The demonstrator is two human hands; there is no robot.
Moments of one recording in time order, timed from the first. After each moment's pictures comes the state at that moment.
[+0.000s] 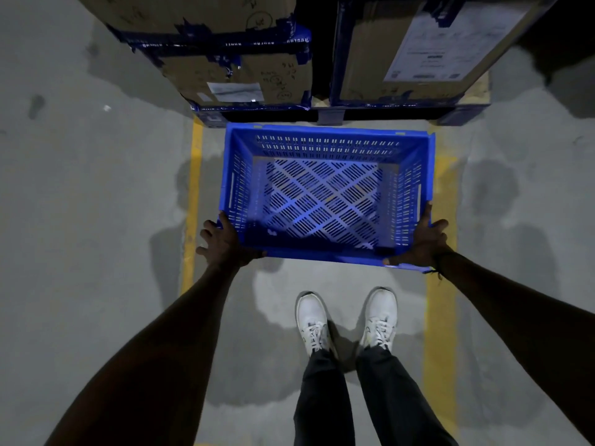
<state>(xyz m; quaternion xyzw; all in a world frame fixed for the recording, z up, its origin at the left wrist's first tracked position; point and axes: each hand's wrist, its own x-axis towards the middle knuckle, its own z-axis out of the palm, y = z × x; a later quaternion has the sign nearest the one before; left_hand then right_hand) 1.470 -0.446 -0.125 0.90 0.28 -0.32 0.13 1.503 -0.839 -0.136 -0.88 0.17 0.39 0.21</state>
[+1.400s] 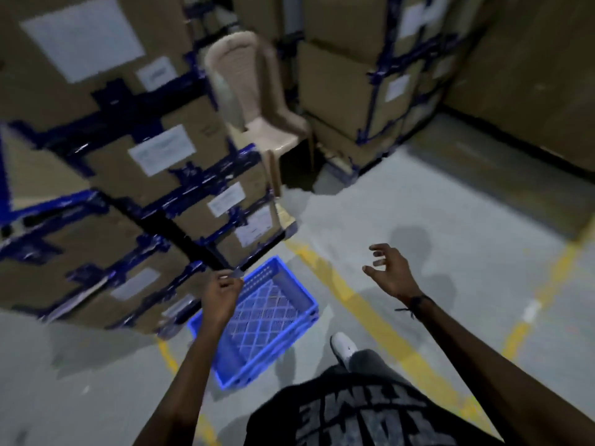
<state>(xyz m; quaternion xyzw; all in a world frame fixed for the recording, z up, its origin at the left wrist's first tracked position) 1.479 -0.607 0.370 0.86 0.00 -0.23 0.46 1.270 -0.931 0.344 -0.81 0.37 -0.08 0.45</state>
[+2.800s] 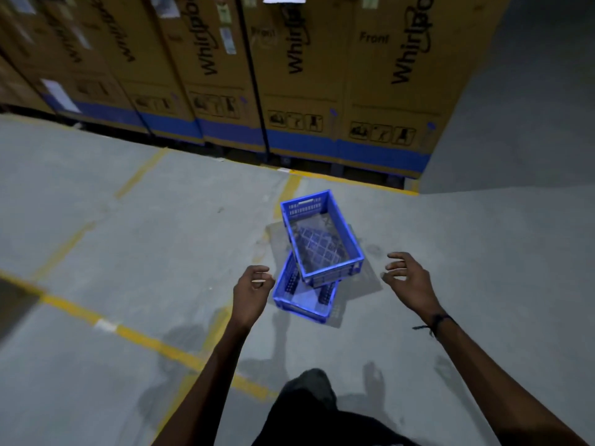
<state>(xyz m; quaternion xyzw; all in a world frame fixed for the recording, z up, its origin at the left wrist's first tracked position) 0.565 -0.635 0.364 0.32 -0.75 -0.57 0.08 0.423 -0.304 0.370 -0.04 0.85 -0.52 0.10</state>
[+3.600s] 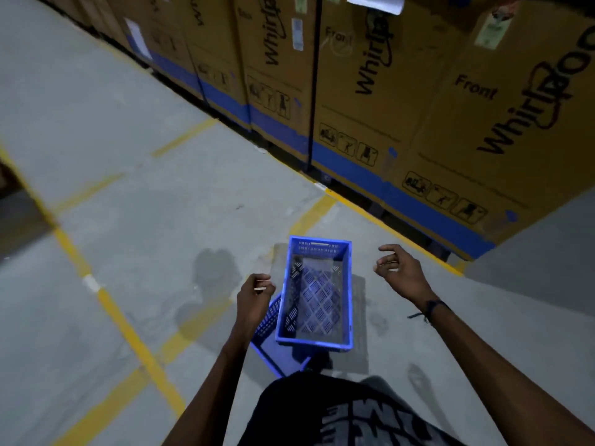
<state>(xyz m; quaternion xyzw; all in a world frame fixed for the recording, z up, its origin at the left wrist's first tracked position) 0.249 -0.653 0.304 0.50 -0.64 -0.56 0.15 -0.018 -0.427 0.381 -0.22 0.84 -0.43 0.25</state>
